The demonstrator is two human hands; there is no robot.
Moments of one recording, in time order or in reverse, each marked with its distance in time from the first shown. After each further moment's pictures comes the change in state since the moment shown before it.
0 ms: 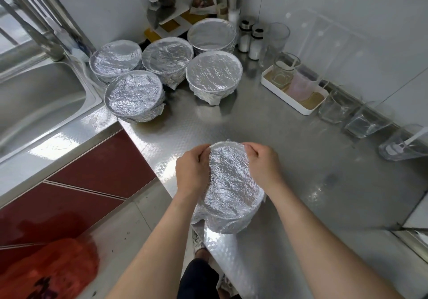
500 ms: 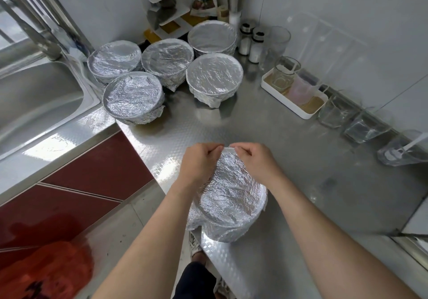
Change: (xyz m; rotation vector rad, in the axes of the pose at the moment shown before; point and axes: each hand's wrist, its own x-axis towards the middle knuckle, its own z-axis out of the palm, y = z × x) left_hand 0.026 0.008 0.000 0.115 -0.256 0.182; right_hand 0.017 -0.012 -0.003 0.005 -0.222 -0.054
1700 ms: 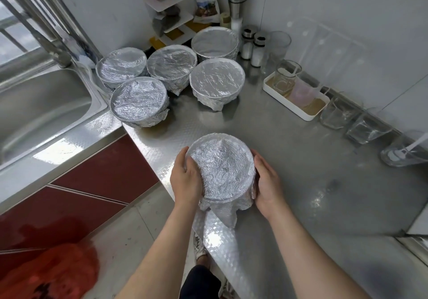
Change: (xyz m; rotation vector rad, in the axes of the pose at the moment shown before) left_hand -0.035 -0.023 0.012 -0.544 0.461 -0.415; right_hand -0.031 0.031 0.038 1.123 0.268 0.392
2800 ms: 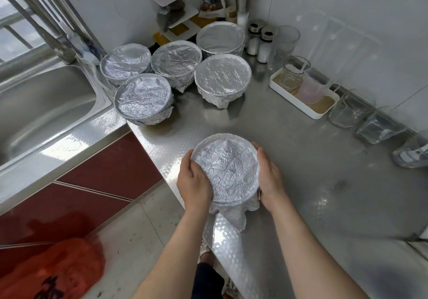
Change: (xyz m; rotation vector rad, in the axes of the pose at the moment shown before) left_hand -0.010 -0.007 0.009 0.000 0.087 -0.024; right_hand 0.009 -0.002 0.010 -0.274 -0.067 -0.050
